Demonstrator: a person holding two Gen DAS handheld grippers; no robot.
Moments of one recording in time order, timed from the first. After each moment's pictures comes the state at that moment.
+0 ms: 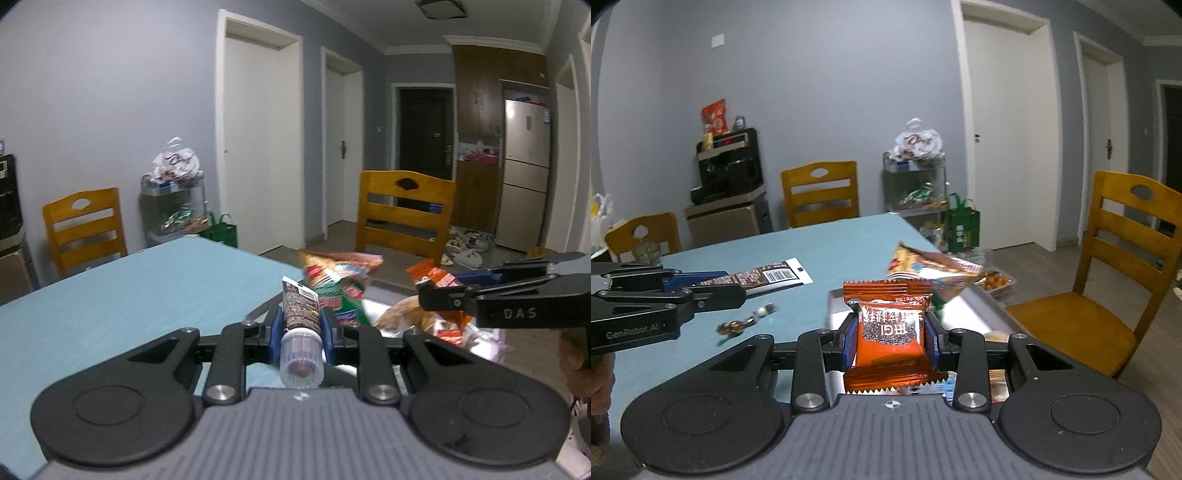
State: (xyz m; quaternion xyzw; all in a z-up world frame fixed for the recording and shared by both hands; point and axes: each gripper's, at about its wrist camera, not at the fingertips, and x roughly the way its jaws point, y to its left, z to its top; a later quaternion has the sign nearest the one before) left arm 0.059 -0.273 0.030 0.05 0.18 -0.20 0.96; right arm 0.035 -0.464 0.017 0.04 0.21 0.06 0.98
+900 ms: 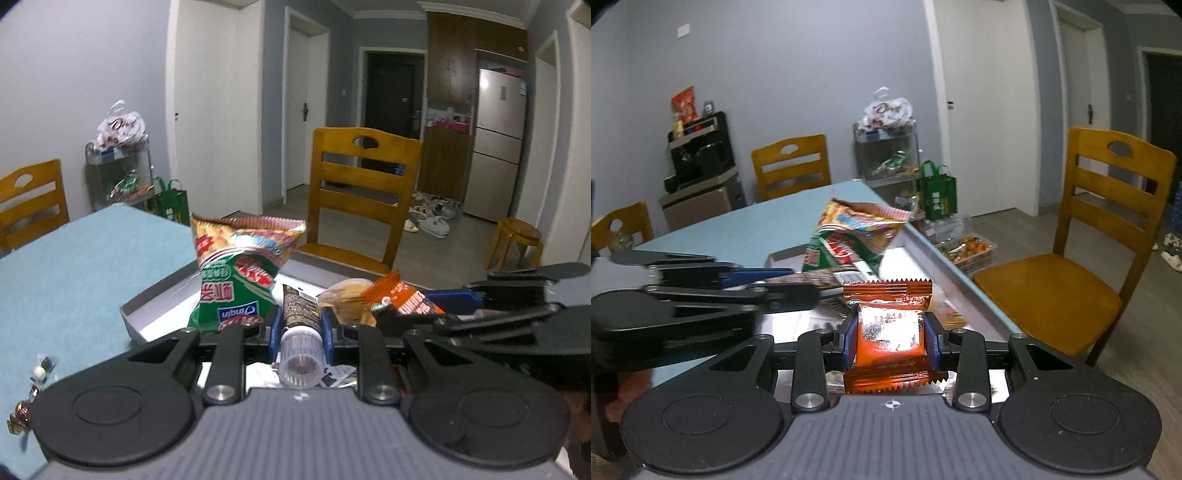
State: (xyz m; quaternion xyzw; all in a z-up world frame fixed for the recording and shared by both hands) left arm 0.130 -0.396 -0.017 0.06 0.25 -0.26 0.93; right arm 0.050 -0.514 -0.027 0.05 0.26 0.04 0.96
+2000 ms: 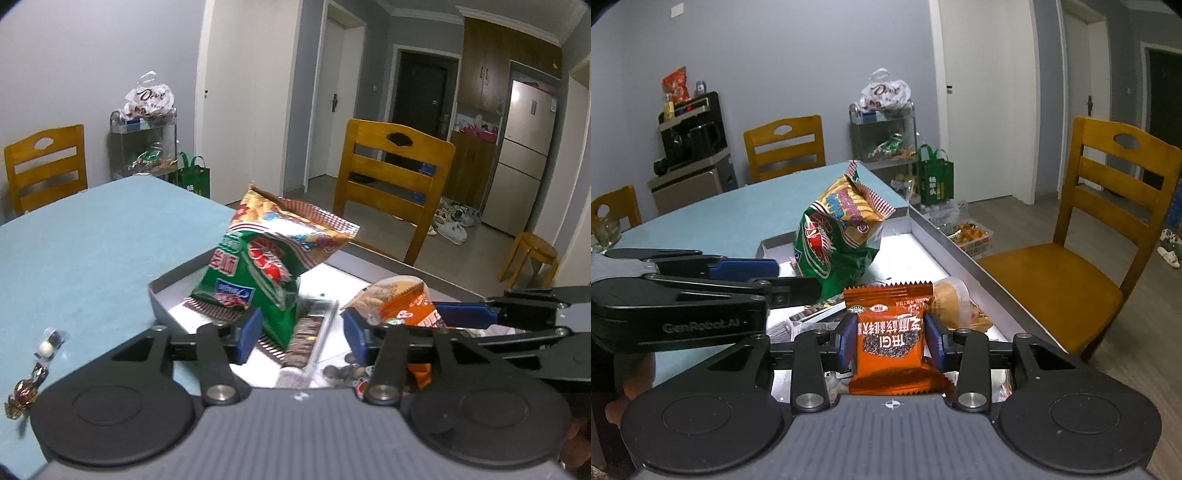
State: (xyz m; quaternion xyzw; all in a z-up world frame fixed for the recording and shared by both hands) left arm 0.169 -0.370 -0.035 0.02 0.28 -0.22 0.94; right arm 0.083 -0.499 -0.036 0.04 0.28 0.02 0.96
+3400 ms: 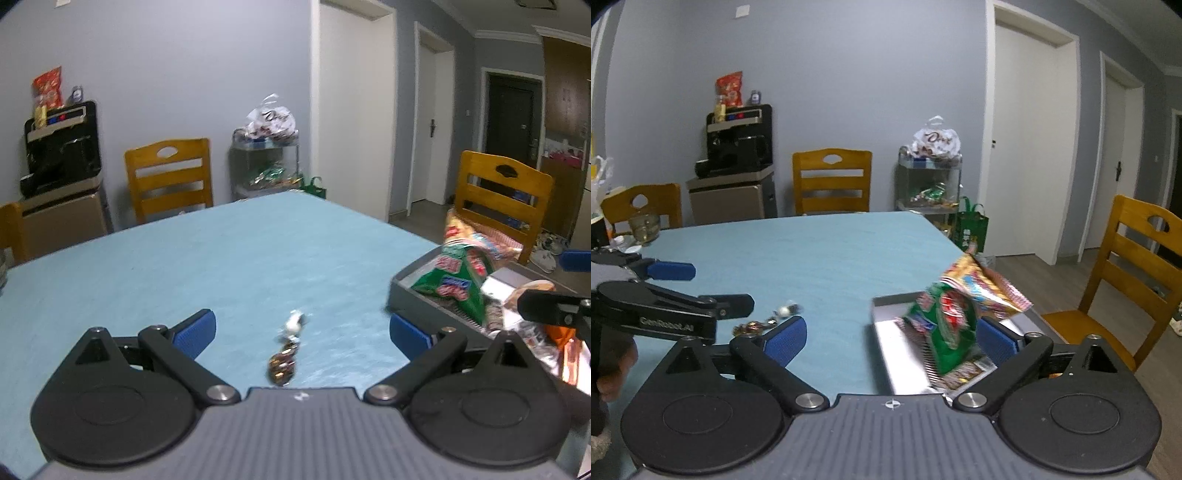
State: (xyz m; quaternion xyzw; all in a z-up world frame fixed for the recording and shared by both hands) left arm 0.103 -0.183 0.006 0.02 0.24 -0.05 0.97; right arm 0.068 -0.373 0.017 -0.03 0.22 0.06 0.97
